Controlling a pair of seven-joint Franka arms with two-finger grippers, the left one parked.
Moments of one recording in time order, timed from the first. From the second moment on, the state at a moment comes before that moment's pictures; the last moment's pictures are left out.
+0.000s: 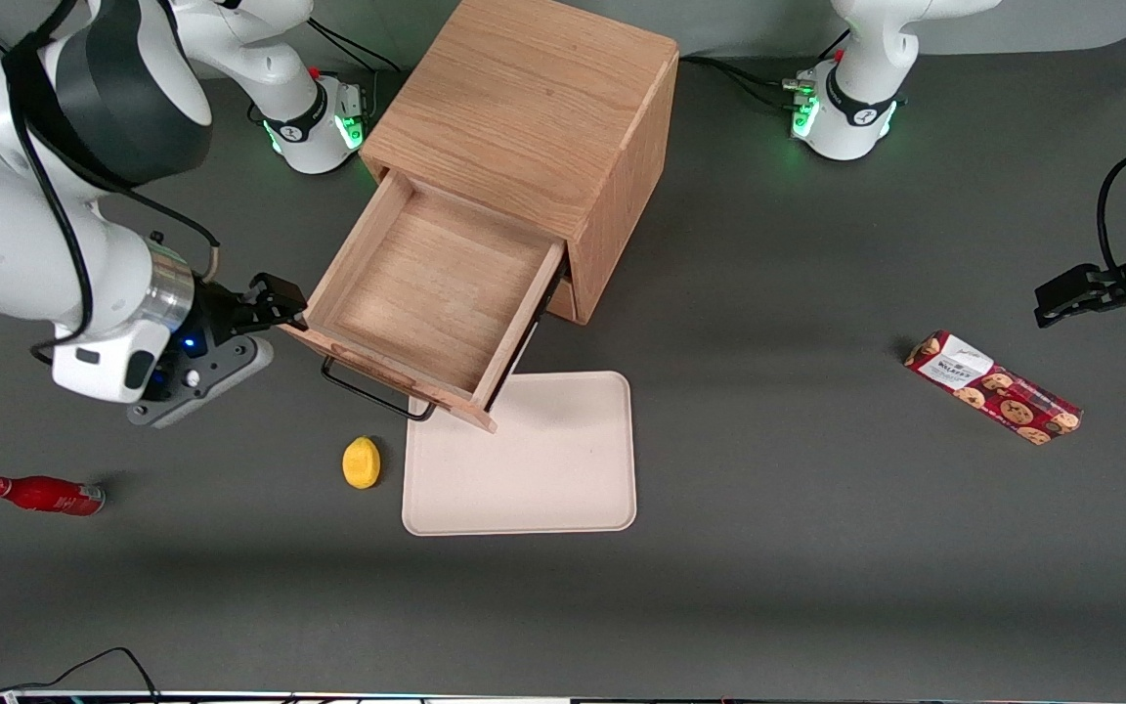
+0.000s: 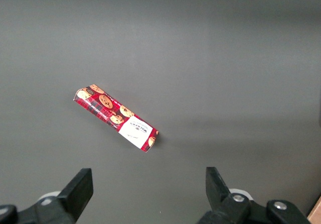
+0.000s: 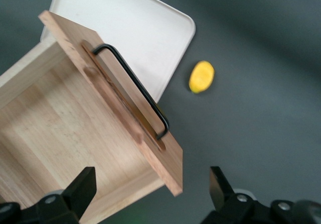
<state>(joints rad) 0.28 0.31 -0.02 -1.27 0.08 1.47 -0.19</state>
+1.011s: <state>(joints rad) 0.04 0.00 0.00 -1.65 -0.03 1.55 -0.07</state>
